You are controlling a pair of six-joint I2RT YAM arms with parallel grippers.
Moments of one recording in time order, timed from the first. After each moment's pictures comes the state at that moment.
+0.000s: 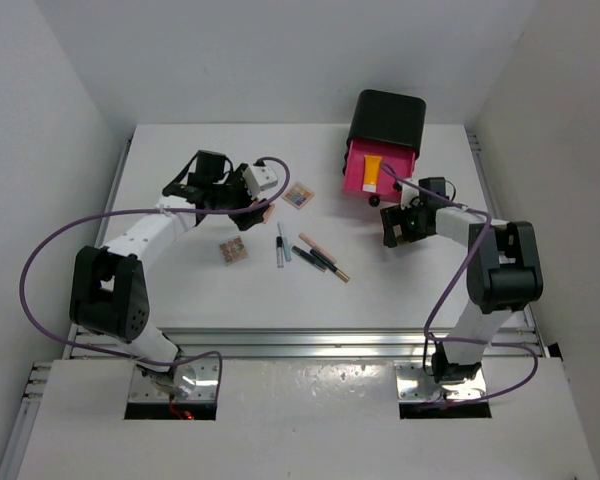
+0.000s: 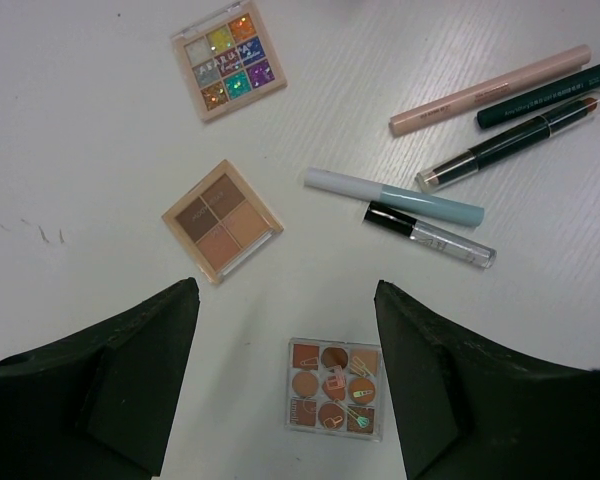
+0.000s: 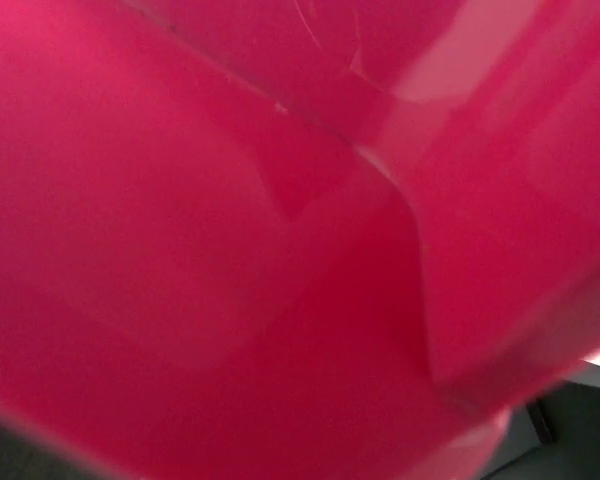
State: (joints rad) left arm -0.26 1.58 1.19 -0.36 0.48 0.67; right arm 0.01 1.78 0.94 -0.20 -0.21 -0.23
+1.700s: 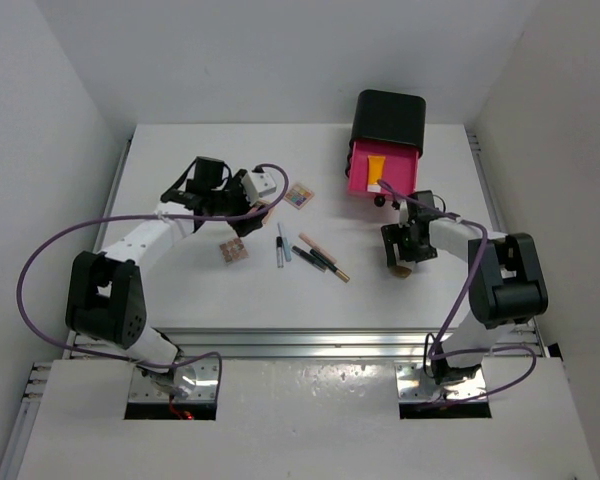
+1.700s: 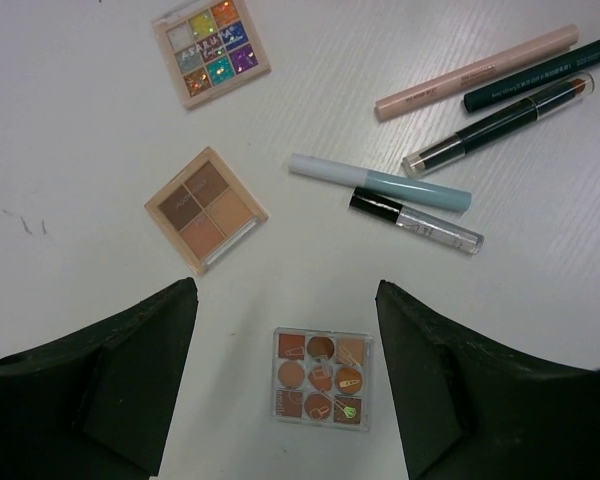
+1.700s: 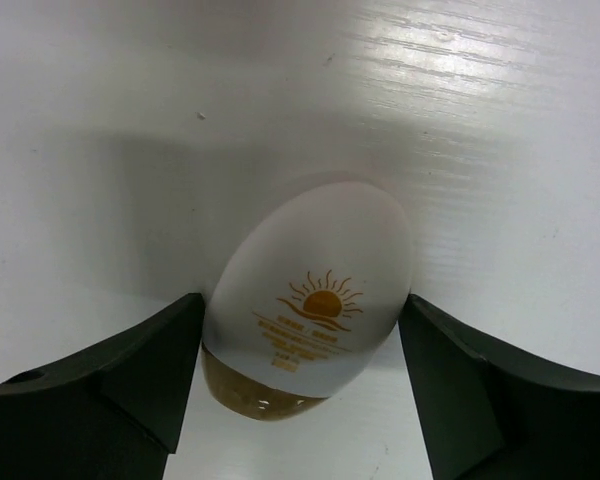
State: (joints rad) left arm -0.26 1.54 1.13 -0.34 0.49 0.68; right arm 0.10 1.68 0.84 -0.36 -0.03 -0.05
